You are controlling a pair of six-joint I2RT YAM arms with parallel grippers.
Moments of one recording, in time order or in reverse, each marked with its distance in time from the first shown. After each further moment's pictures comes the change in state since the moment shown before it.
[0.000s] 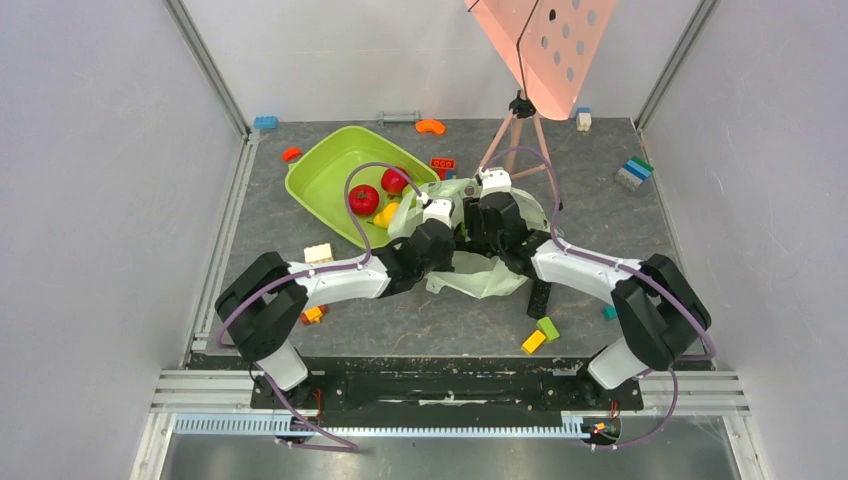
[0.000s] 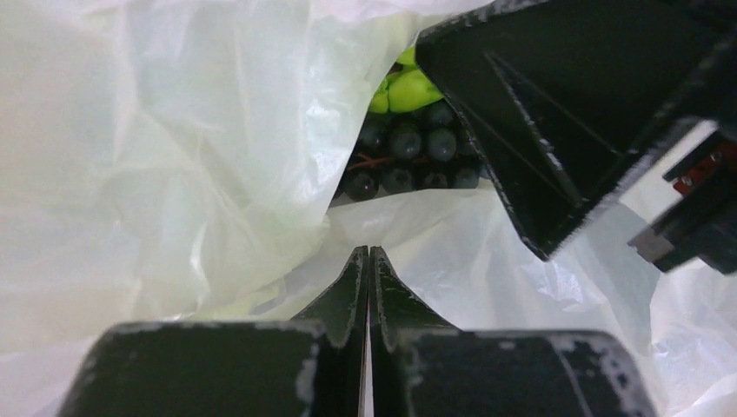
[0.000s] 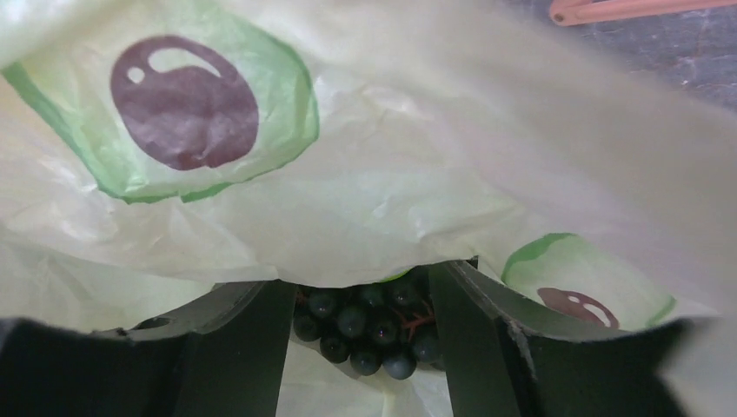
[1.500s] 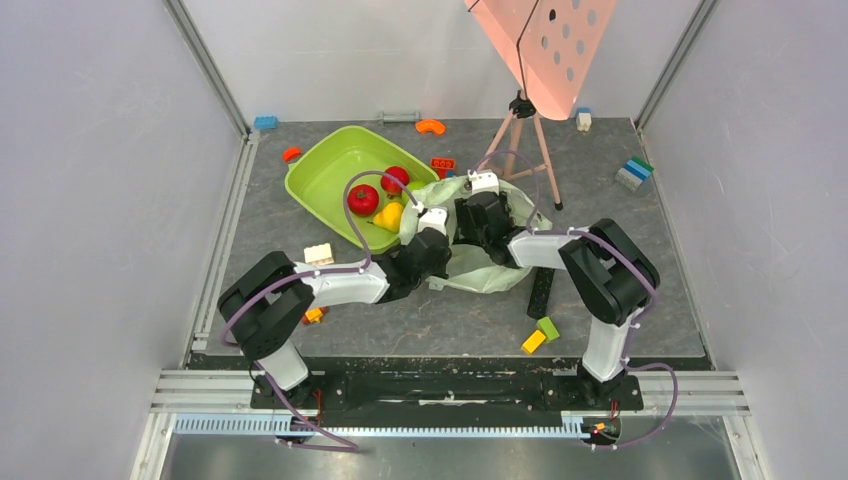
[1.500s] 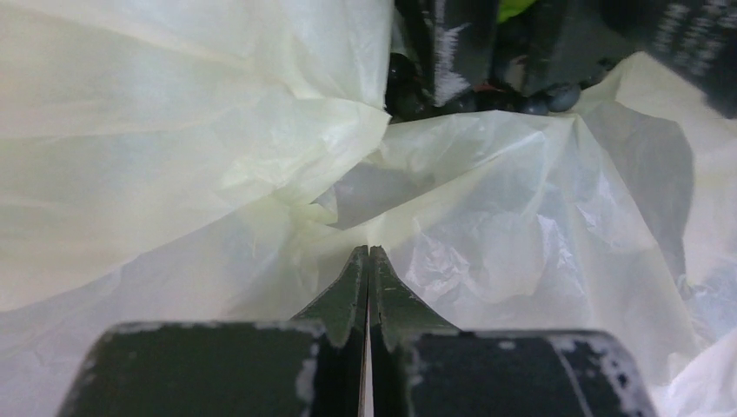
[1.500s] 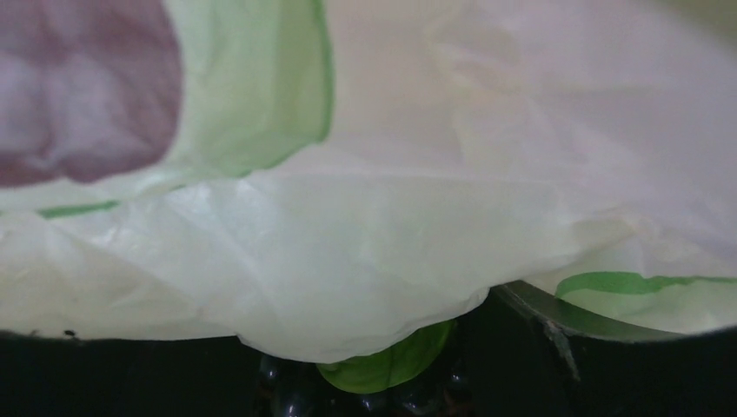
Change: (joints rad) left arm 0.002 0.014 -0.078 0.046 -0.027 0.001; right arm -0.054 0.350 0.095 0.197 0.040 -0.080
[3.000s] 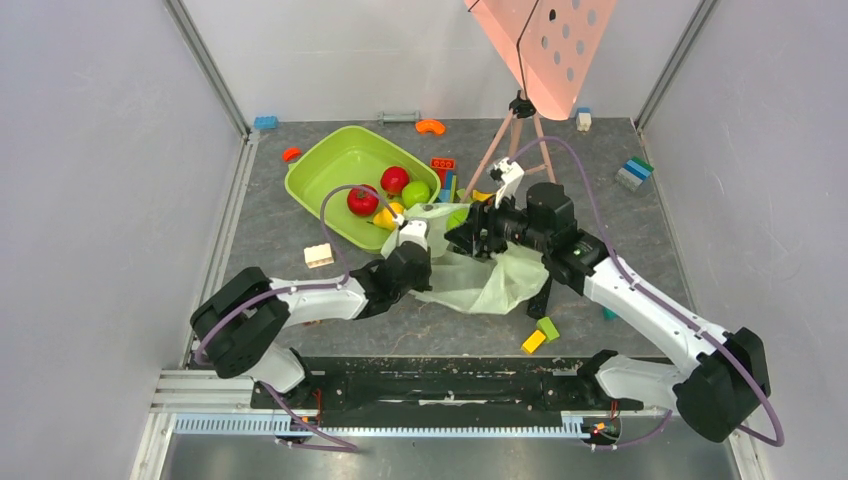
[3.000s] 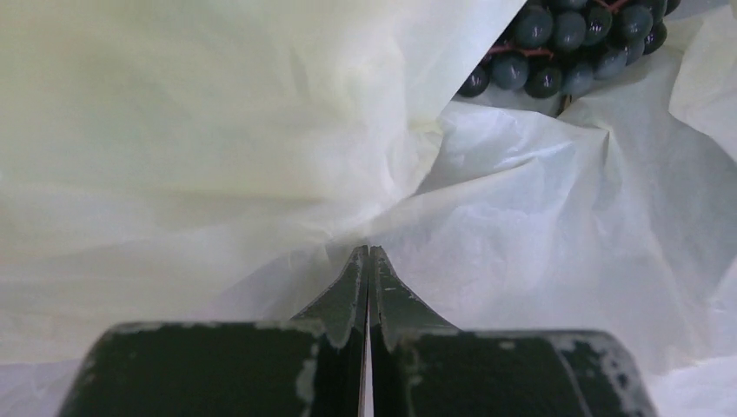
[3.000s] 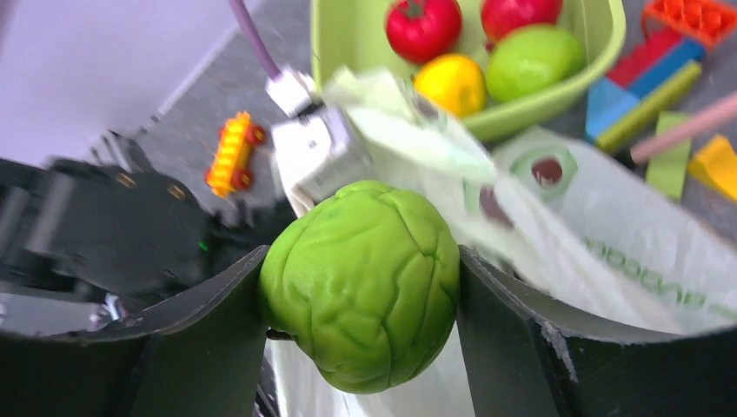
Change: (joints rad) left arm 0.013 -0.134 -0.172 0.056 0.007 -0.013; right arm -0.005 -0.728 -0.107 -0.377 -0.751 0.072
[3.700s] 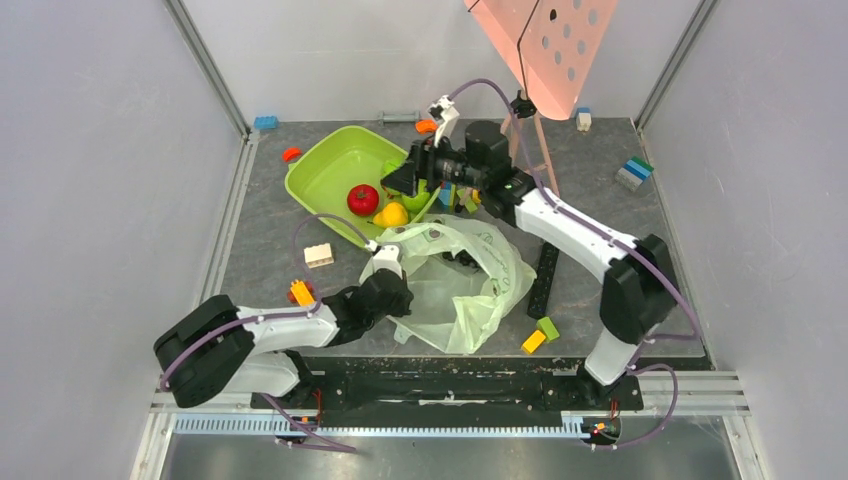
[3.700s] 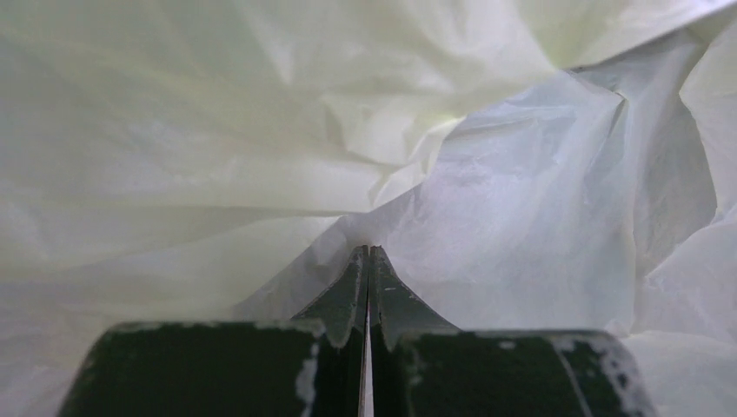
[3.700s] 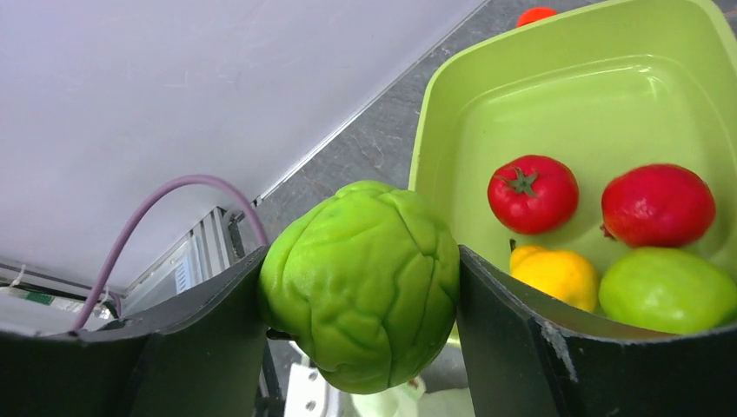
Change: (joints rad) left arm -0.026 -0.220 -0.275 0.030 0.020 -0.124; right arm 0.042 0.525 0.542 0.202 -0.184 0.173
